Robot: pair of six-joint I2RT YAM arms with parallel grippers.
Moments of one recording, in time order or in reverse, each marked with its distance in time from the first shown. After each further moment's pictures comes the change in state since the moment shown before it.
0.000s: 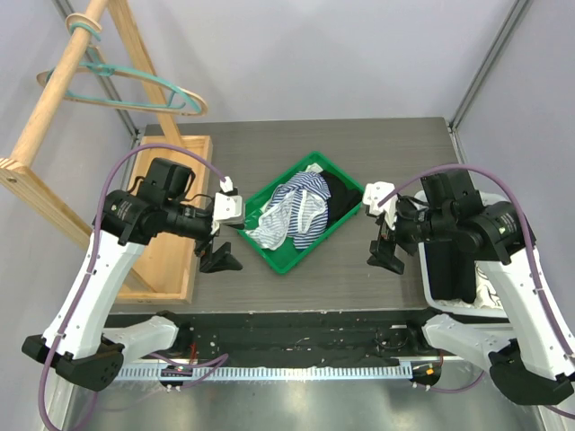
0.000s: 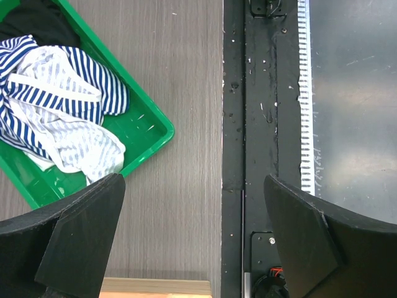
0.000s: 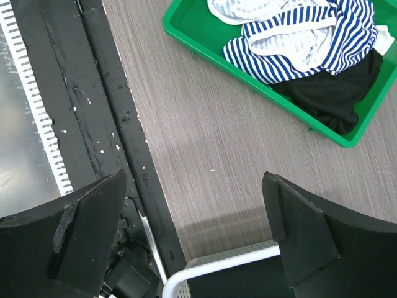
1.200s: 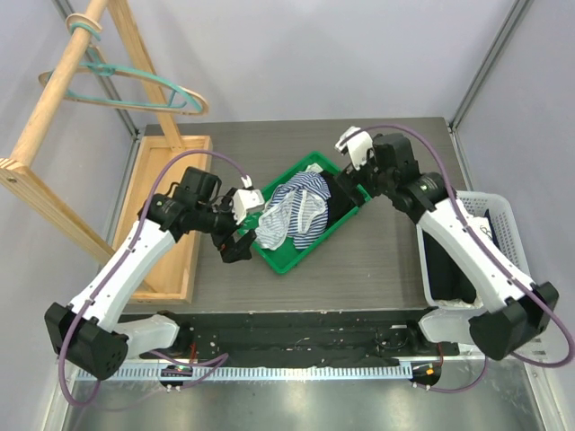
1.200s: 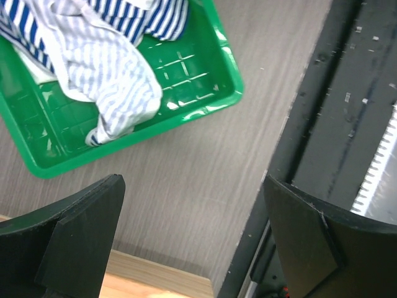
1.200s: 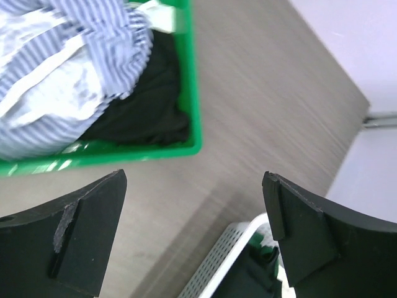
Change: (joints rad) left arm 0.000 0.063 -0.323 0.360 -0.282 -0.241; right arm 0.001 0.256 -0.182 0.668 0.595 0.220
